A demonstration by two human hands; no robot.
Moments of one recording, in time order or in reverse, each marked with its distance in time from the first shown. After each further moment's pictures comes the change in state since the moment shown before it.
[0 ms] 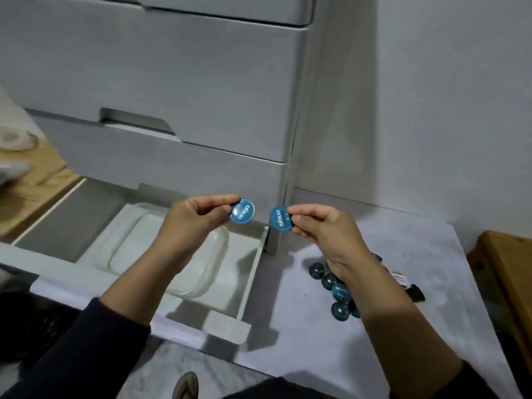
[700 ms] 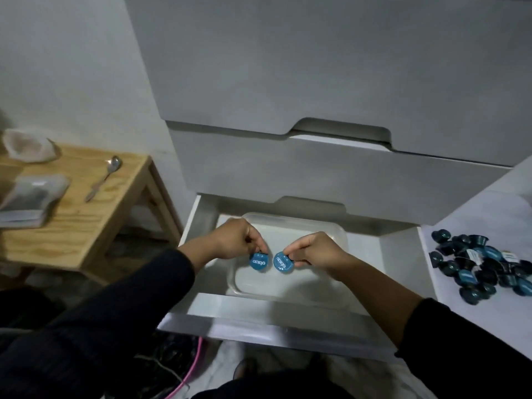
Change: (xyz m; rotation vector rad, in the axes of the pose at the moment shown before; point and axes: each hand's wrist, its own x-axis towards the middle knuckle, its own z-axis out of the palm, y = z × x) left_hand 0.137 -0.095 -0.281 0.891 -0.757 0.037; right_hand 0.098 0.102 0.296 -0.404 -0.018 0.403
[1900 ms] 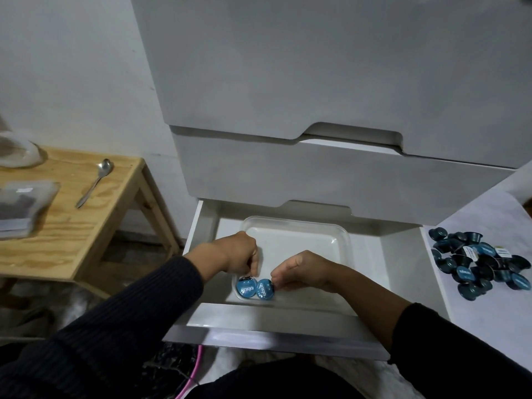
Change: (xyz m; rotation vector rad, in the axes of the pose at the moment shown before) left_hand 0.006 -0.002 0.006 0.324 -0.246 -0.007; right_hand 0.002 0.010 0.022 0.003 -0.244 0.130
